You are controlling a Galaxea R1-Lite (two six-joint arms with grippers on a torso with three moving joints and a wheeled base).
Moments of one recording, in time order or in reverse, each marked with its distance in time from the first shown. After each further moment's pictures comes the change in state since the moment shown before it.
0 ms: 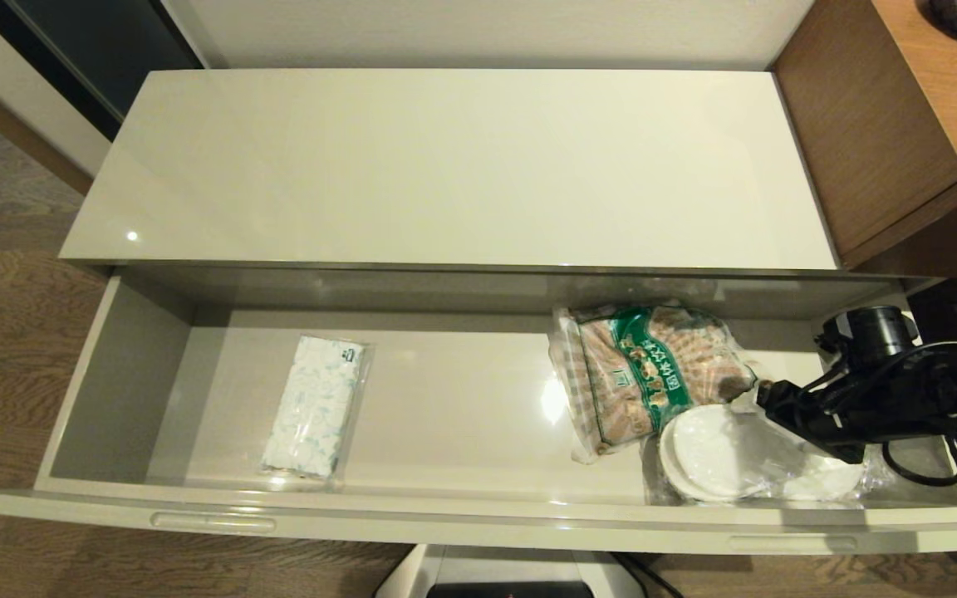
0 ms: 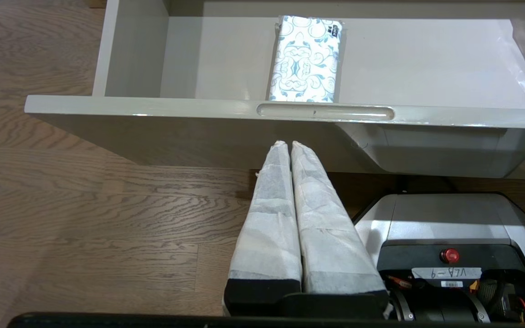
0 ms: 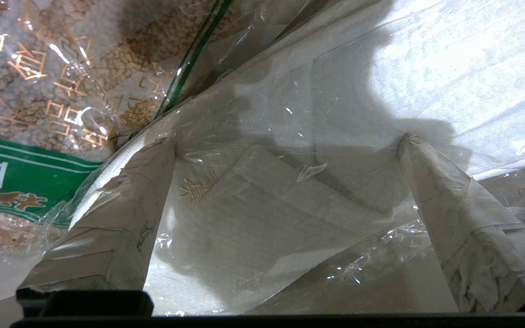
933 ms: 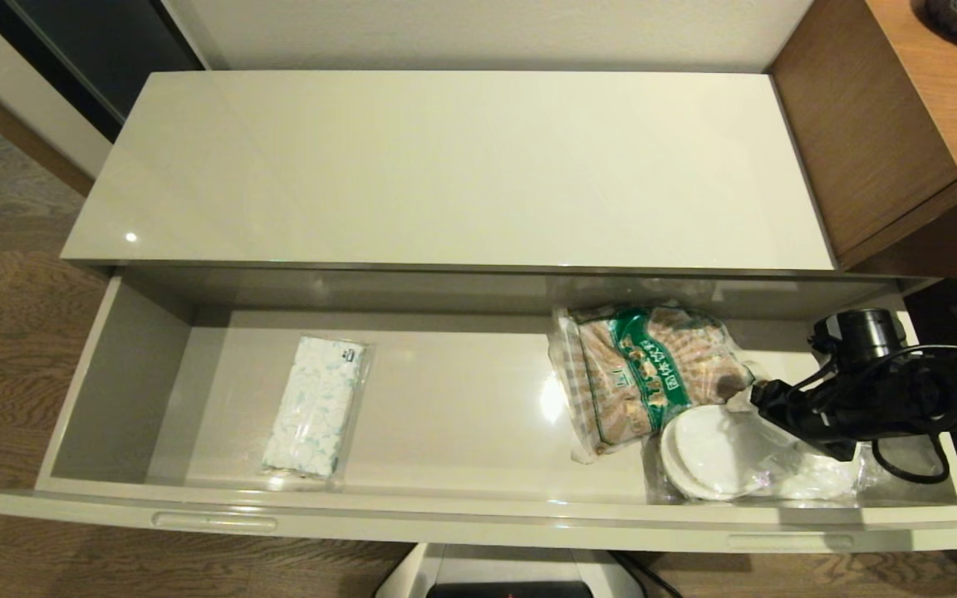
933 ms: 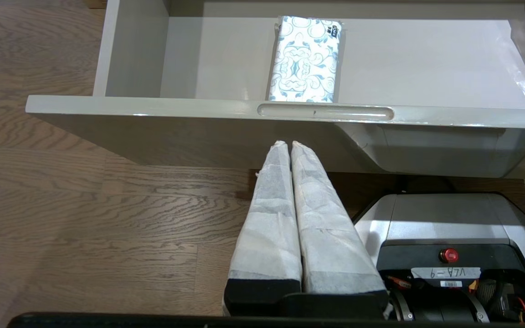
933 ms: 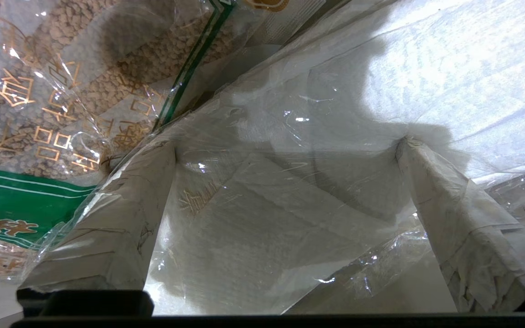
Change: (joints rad) left arm 0.000 0.000 0.000 0.000 0.000 0.000; right arm -0.001 0.062 -0.019 -0.065 -0.034 0.005
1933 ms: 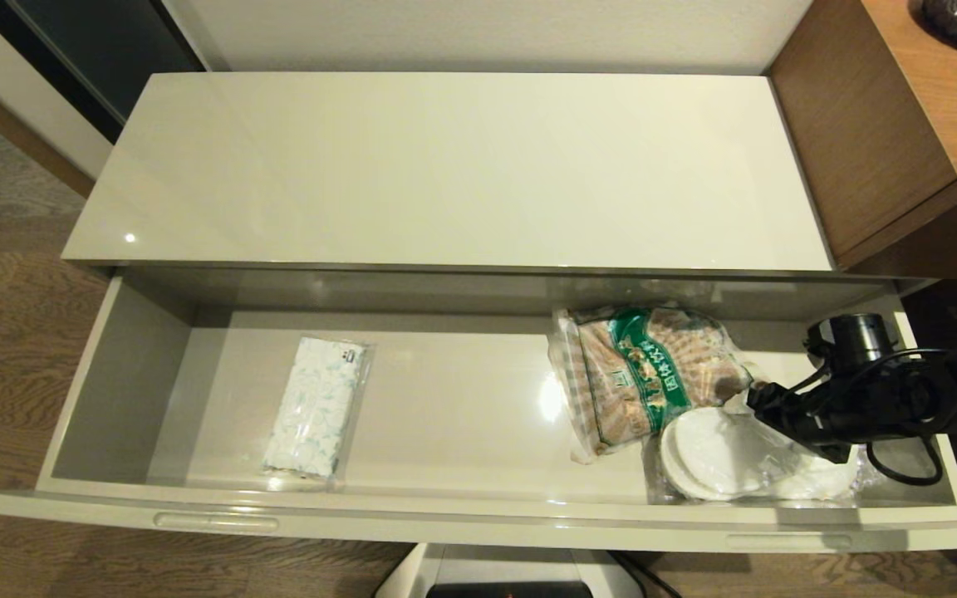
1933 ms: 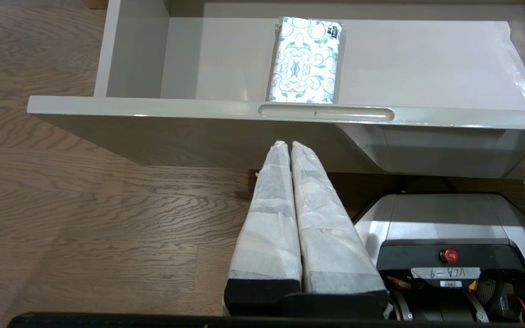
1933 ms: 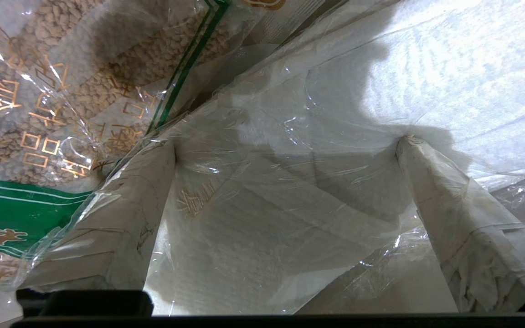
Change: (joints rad) left arm 0.000 0.000 0.000 0.000 0.000 0.000; right arm 0.000 0.057 -0.002 -0.006 0.000 -0.001
